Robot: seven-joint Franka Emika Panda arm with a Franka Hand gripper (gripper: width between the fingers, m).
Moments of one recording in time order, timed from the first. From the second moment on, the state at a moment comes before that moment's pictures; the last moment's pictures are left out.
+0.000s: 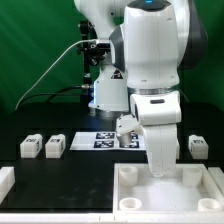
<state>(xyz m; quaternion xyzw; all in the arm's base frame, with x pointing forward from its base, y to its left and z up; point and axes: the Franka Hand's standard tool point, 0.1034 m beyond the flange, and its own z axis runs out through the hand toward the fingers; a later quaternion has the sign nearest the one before) 0.496 0.059 0.010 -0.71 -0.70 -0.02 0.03</state>
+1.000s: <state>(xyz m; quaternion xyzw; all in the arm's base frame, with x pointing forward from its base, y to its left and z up) 0.496 0.059 0.010 -0.71 -0.70 -0.02 0.03</state>
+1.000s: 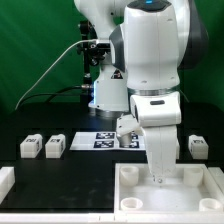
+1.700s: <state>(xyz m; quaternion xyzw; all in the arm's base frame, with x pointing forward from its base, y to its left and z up) 0.499 0.055 0.017 -0.74 -0.67 -0.02 0.03</state>
